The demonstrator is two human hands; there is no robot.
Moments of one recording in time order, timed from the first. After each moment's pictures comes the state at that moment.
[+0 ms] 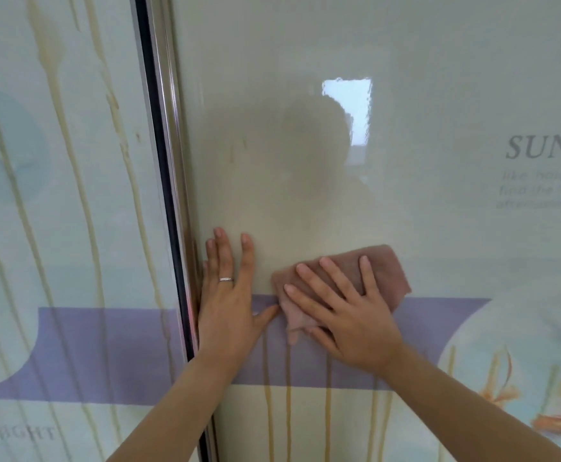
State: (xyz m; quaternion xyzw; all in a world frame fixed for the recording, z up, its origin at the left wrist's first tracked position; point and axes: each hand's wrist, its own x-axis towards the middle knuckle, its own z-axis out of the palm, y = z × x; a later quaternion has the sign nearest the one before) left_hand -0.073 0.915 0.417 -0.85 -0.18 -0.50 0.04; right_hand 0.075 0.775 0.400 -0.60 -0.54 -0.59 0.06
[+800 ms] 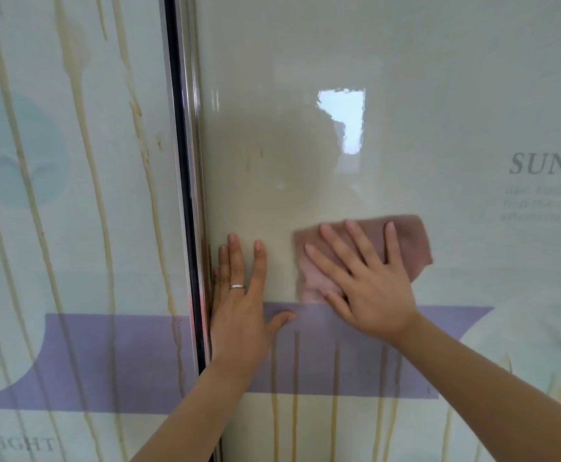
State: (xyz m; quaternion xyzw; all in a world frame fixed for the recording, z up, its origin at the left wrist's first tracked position) left_hand -0.075 0.910 0.423 -0.84 -0.18 -0.51 0.02; right_hand 0.081 0.776 0.451 -0.61 -0.48 -0.63 0.06
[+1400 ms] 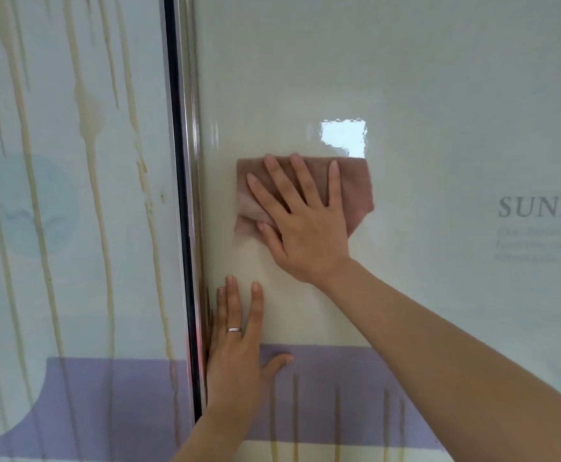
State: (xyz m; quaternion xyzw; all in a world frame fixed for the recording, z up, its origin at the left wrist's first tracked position) left_hand -0.070 0.916 0.417 -0.83 -0.19 -0.52 0.04; right_hand 0.038 0.843 0.568 -0.60 -0.47 -0.63 0.18
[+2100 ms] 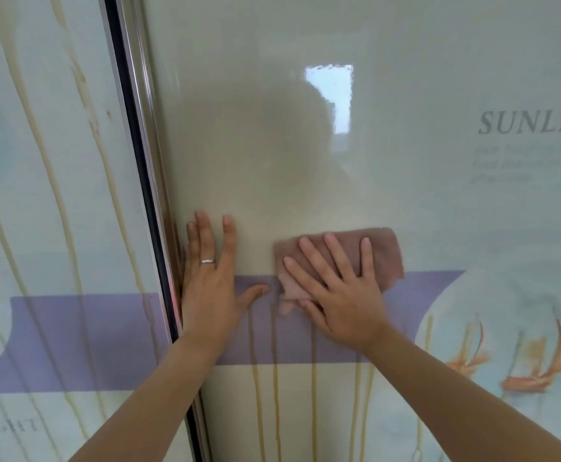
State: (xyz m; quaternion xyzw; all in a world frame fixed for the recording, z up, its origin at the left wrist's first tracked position) left_hand -0.071 0.918 0.413 -0.84 -0.17 -0.51 0.03; right_hand 0.080 0.767 0.388 -0.65 -0.49 -0.57 0.07
